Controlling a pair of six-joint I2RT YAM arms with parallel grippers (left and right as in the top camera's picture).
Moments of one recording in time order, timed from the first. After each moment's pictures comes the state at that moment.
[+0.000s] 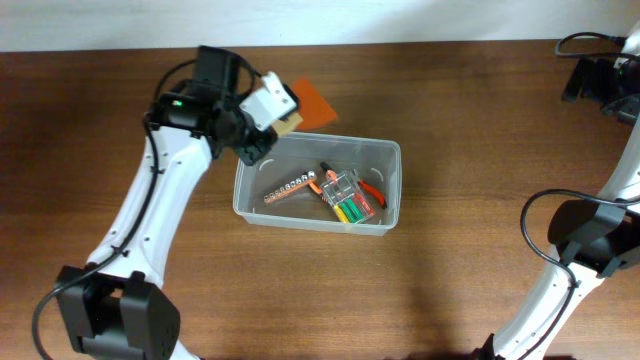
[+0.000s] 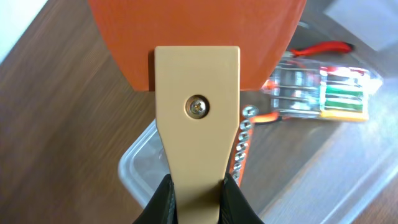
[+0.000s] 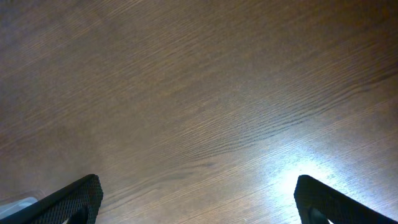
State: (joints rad) left arm -0.23 1.76 1.63 -0.94 0.27 0.68; right arm -0.44 2.30 2.70 -1.65 -0.02 0.03
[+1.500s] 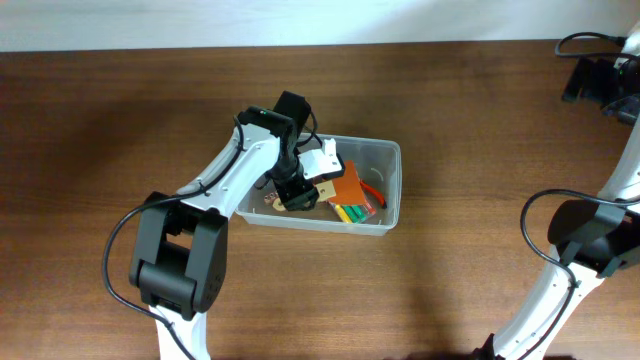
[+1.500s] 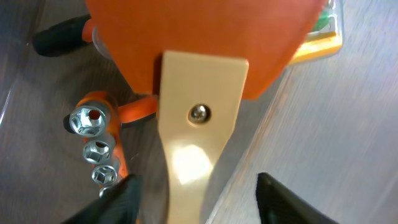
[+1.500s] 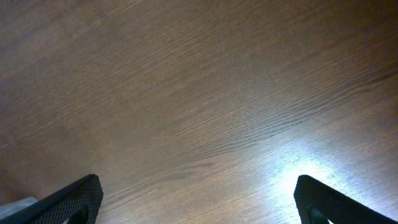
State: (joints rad) left arm -0.41 2.06 1.61 -1.07 0.27 0.81; right arm -0.44 2.30 2.70 -1.65 -0.02 0.03
